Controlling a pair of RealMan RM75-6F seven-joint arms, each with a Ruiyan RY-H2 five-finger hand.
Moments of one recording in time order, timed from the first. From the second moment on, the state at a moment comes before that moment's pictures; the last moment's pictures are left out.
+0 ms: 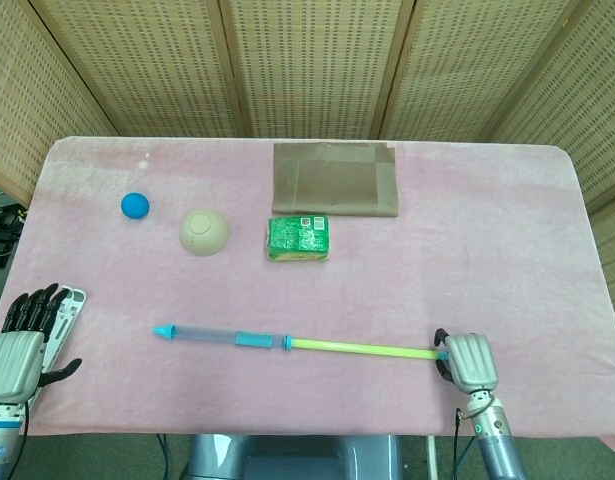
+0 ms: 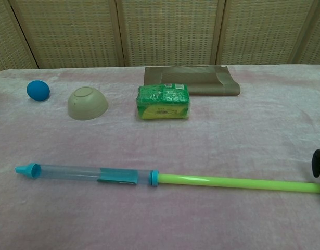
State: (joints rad) left arm -0.07 -1.21 -0.01 -1.64 1.50 1.49 0.15; right arm 0.19 -1.58 0.05 -1.45 -1.34 1.27 -0.45
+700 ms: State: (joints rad) left arm -0.07 -1.21 -0.01 -1.64 1.50 1.48 0.14; right arm 0.20 -1.62 0.06 -1.40 -1.25 1.22 -0.48
